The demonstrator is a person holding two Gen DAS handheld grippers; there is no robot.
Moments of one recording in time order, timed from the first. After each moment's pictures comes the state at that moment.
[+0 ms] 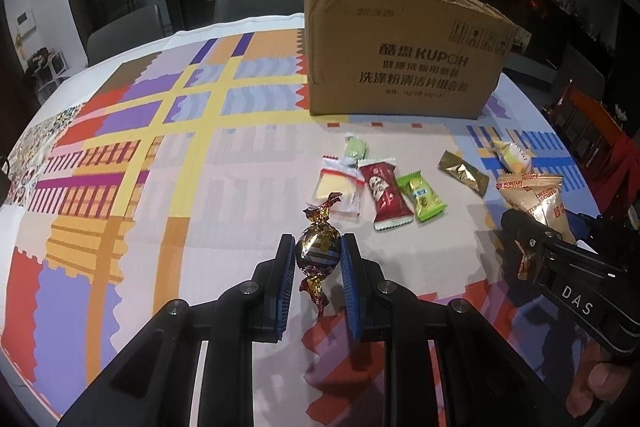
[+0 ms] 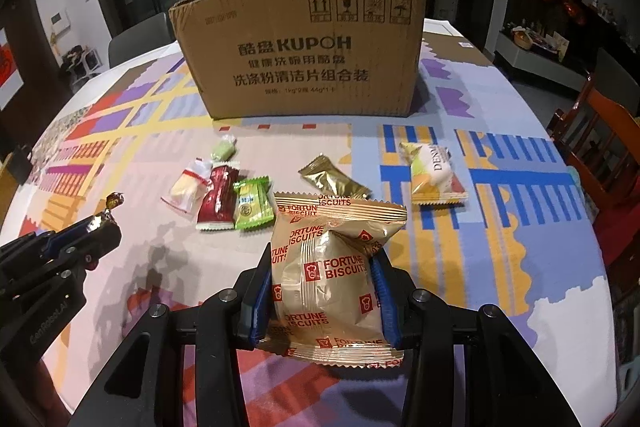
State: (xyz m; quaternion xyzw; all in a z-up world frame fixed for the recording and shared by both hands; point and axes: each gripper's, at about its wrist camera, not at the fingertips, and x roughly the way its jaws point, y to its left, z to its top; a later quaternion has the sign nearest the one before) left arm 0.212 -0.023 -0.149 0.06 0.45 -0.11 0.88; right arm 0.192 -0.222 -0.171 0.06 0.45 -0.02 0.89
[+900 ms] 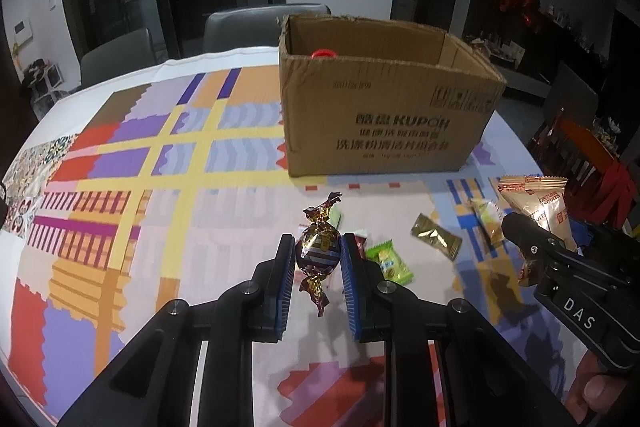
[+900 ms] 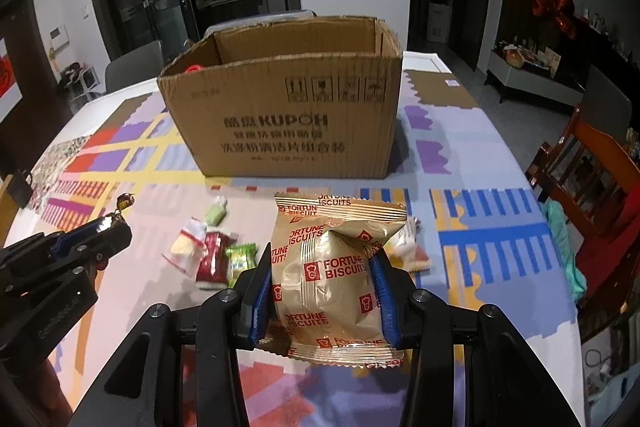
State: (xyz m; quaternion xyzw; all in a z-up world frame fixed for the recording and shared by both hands) left arm 0.244 -0.050 -0.102 0.05 0.43 -0.12 0.90; right arm 0.214 -0.246 -0.123 0.06 0.41 -0.04 0.91
